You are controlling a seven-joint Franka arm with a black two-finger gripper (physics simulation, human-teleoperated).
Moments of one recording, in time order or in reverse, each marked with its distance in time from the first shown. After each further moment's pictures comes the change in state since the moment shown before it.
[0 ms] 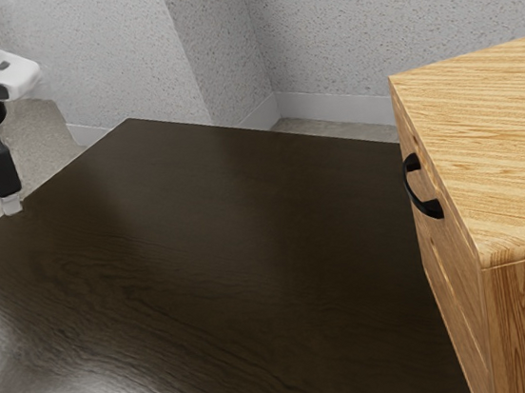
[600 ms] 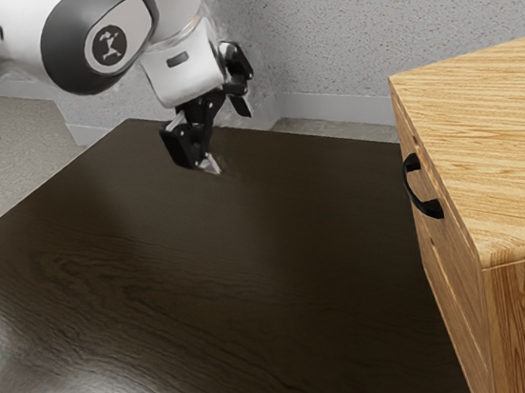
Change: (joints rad) arm -0.347 0.111 -0.108 0.018 -0.099 0.466 0.775
